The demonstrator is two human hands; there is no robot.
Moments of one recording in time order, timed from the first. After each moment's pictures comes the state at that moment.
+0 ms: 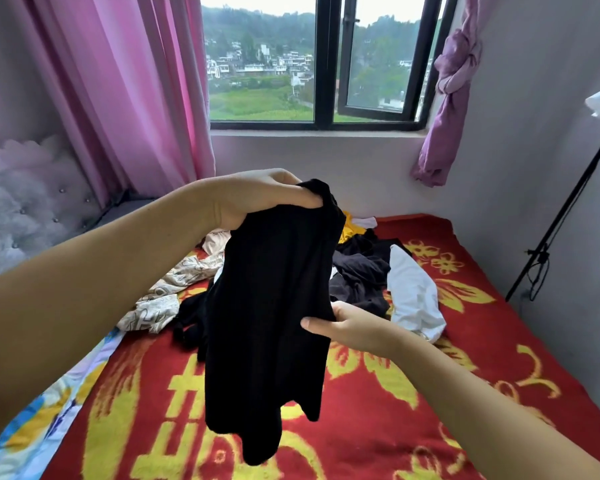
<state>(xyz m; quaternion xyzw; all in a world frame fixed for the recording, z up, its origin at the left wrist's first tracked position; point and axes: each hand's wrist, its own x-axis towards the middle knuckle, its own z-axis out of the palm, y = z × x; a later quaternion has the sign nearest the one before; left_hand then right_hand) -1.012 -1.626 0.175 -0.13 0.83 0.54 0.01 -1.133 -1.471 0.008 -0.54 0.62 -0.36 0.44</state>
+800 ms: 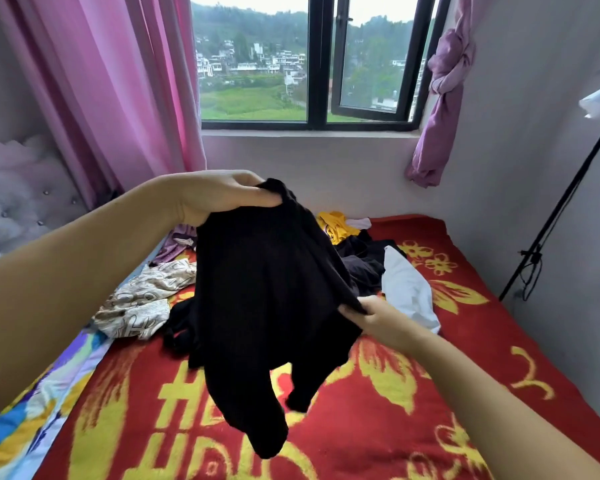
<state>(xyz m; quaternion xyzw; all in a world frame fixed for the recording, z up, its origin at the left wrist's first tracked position) -1.003 -1.669 0.174 -0.12 0.84 0.52 0.05 -1.192 -1.468 -0.010 -0.52 0.72 -0.34 0.29</state>
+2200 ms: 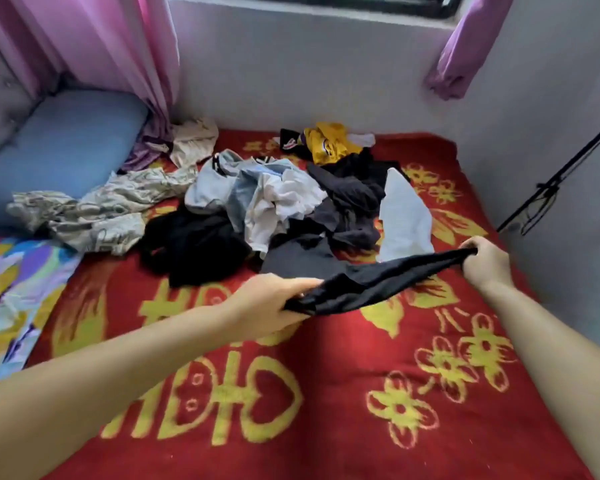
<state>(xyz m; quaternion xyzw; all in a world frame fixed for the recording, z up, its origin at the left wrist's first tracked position) -1.013 -1.610 -0.073 -0.06 0.95 0.27 -0.11 -1.352 -1.430 -0.097 -0.20 0.94 -0.28 0.02</state>
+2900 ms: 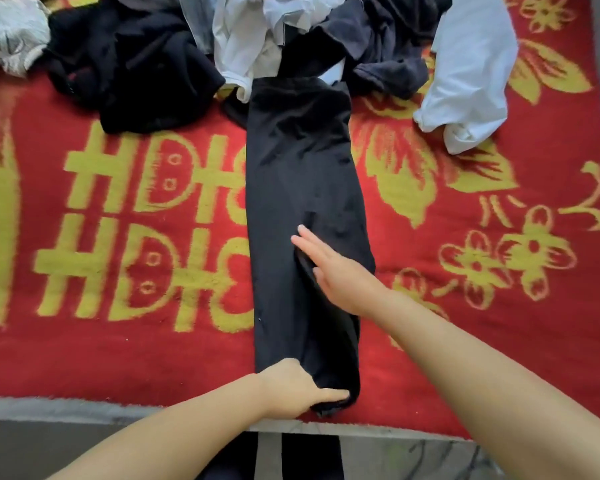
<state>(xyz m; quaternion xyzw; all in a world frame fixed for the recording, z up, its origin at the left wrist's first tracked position) -0.998 -1.420 -0.389 0.11 0.91 0.25 0.32 -1.186 -1.432 -0.343 -0.60 0.71 -0.14 0.34</state>
